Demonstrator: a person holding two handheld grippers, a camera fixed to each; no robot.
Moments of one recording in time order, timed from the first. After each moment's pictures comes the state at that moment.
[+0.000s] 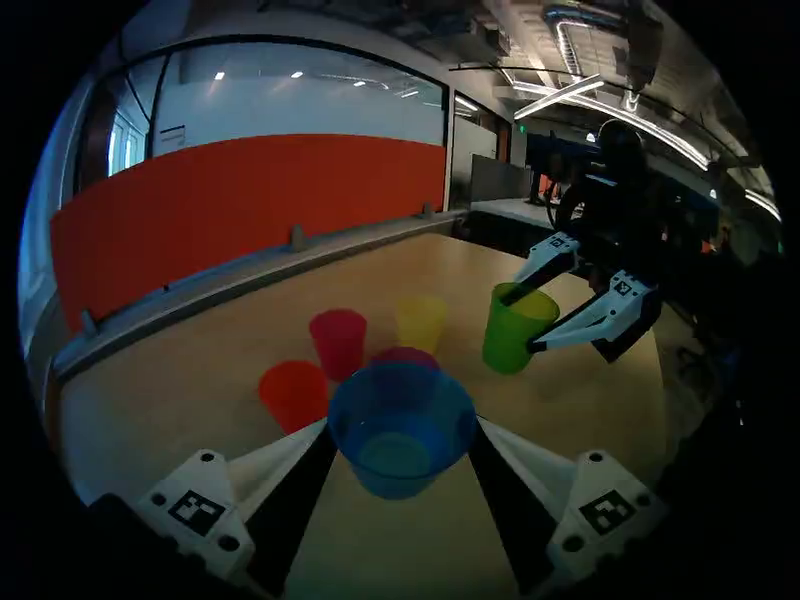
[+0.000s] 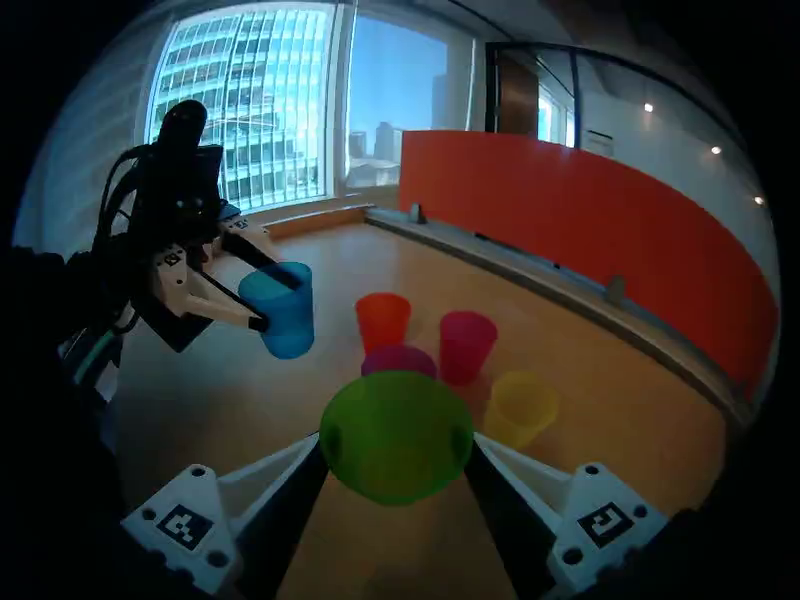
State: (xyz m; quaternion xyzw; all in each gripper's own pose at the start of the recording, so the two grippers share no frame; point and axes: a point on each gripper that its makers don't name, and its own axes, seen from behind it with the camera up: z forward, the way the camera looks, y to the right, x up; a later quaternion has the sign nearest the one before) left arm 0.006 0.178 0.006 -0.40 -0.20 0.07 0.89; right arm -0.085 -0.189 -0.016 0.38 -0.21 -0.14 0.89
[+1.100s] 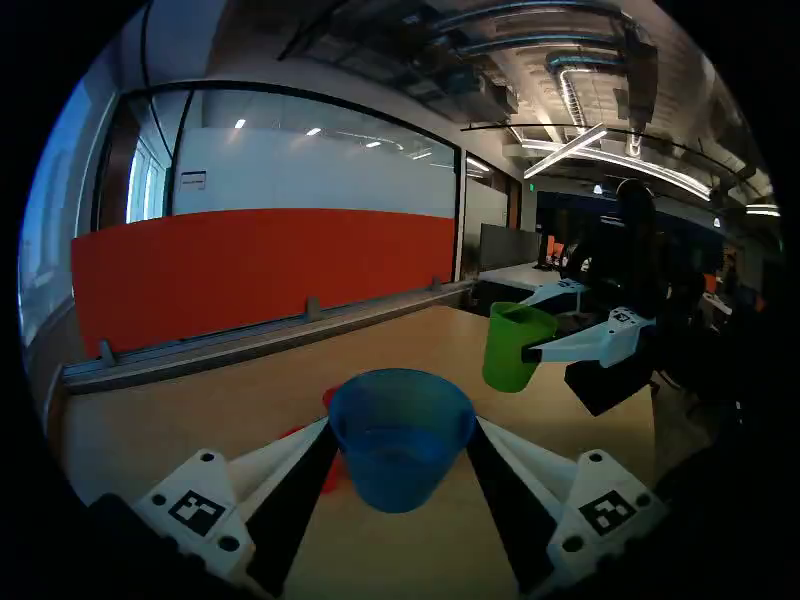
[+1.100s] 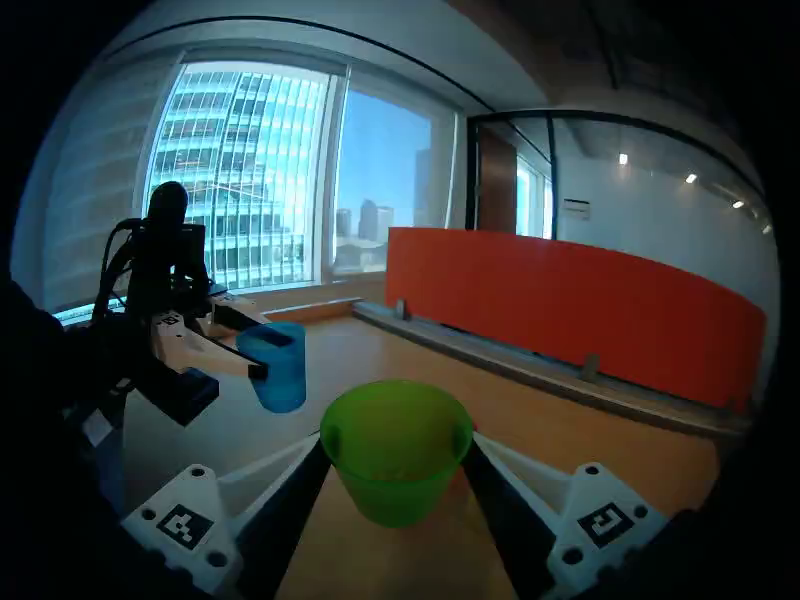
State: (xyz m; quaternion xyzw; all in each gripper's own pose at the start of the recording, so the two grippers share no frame) left arm 0.077 0.174 -0.002 -0.38 -0.10 0.02 0.92; right arm 0.006 -0.208 -0.014 0.37 -0.08 -0.09 0.92
